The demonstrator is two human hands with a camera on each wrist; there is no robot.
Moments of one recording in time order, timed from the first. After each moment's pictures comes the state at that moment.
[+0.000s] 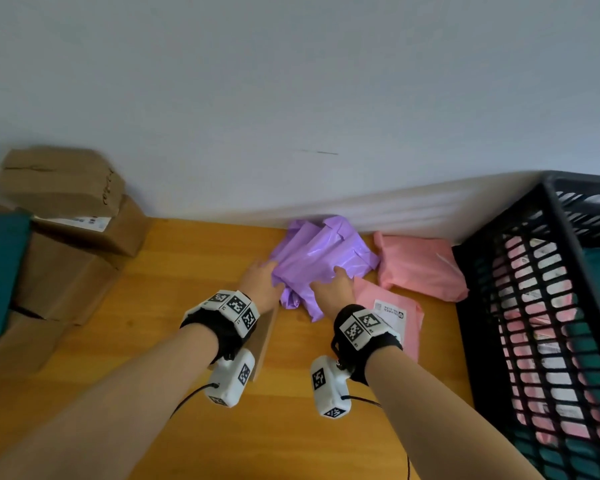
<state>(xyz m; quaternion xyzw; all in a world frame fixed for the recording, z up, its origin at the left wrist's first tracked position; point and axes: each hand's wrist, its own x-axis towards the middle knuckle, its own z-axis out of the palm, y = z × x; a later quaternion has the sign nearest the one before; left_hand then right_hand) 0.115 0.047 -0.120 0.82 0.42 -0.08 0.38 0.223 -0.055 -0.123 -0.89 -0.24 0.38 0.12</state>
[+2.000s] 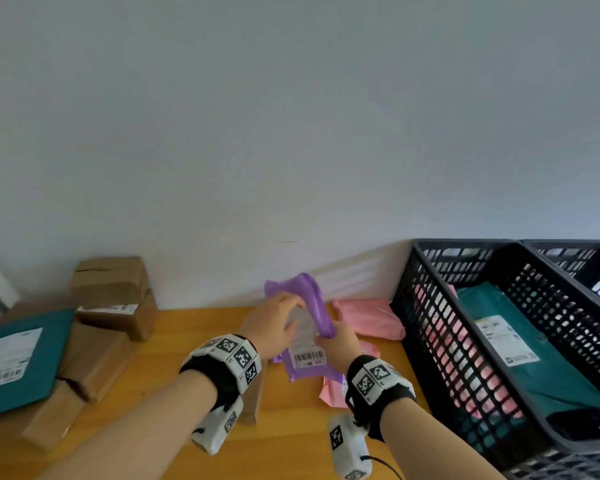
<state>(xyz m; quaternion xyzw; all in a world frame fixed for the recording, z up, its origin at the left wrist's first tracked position) 0.053 -0.049 0.049 0.95 0.17 0.12 0.24 0.158 -0.170 0.014 -0.83 -0.21 0.31 0.42</state>
